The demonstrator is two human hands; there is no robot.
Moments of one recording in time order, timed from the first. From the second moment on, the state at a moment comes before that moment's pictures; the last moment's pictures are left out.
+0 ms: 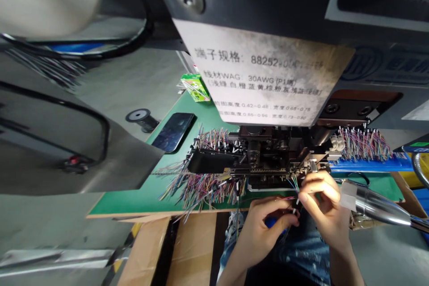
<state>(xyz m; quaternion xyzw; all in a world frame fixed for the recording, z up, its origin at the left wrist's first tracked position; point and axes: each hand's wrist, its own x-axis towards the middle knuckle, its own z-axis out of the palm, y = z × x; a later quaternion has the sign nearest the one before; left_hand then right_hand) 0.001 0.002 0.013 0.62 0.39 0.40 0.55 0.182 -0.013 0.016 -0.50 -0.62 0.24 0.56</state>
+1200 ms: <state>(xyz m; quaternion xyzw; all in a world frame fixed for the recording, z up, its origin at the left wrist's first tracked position) 0.028 0.000 -0.010 0.69 0.39 0.56 0.25 0.157 -0.021 0.008 -0.59 -0.42 0.33 0.61</state>
